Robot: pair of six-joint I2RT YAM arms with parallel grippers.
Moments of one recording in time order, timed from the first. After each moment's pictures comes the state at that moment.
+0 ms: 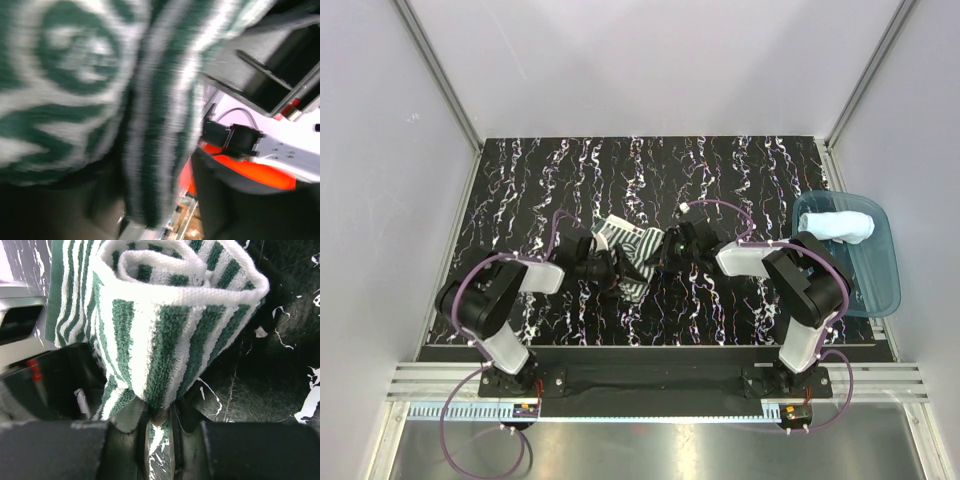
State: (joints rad) left arm -0.45 1.70 0.54 0.43 0.76 -1.02; right arm 0.62 1.80 0.86 0.23 -0.30 0.90
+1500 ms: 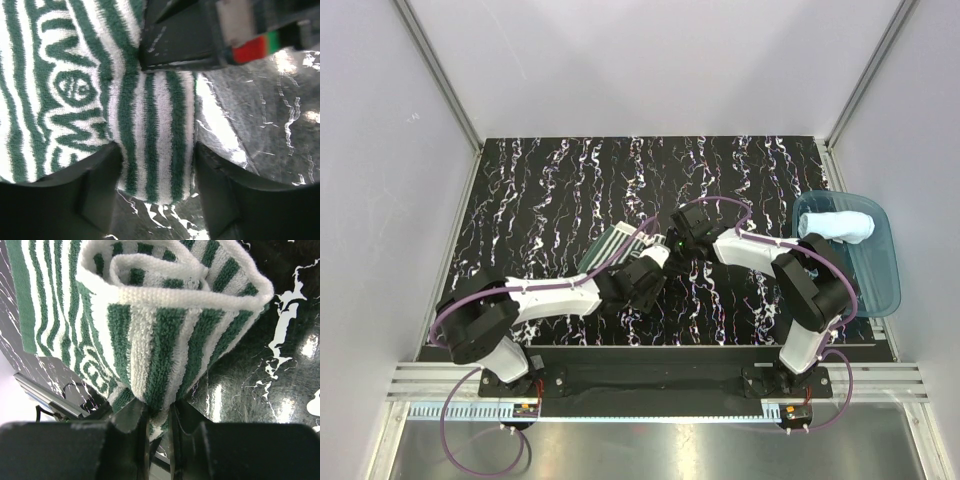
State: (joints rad) left arm -1.04 1.55 0.82 -0.21 -0.31 -0.37; right arm 0.64 1.77 1.03 -0.24 -0.26 0.91
